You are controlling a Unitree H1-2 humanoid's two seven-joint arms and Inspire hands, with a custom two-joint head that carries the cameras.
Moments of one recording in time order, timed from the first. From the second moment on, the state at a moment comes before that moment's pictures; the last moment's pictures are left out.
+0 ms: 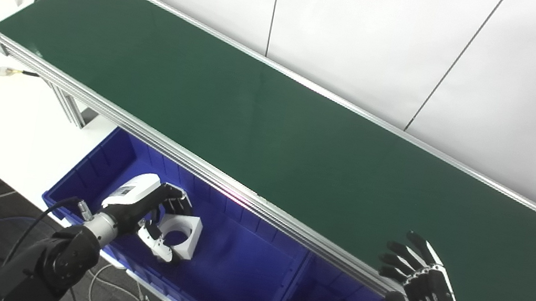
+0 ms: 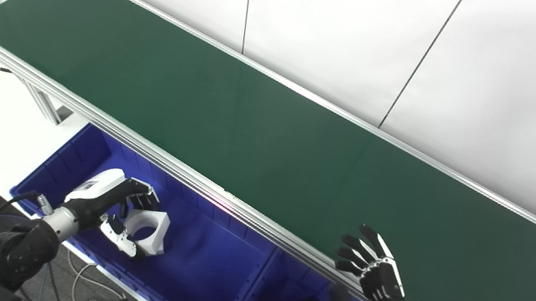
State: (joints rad) left arm 0.26 0.38 -0.10 0.10 0.54 -0.13 -0.06; right arm 0.39 -0.09 0.19 -0.32 -0.03 -0.25 0.14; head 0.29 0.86
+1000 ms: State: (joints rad) left arm 0.30 0.44 -0.04 -0.20 0.54 0.09 -0.21; right arm 0.39 -0.09 0.20 -0.31 -0.03 -0.25 0.14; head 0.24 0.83
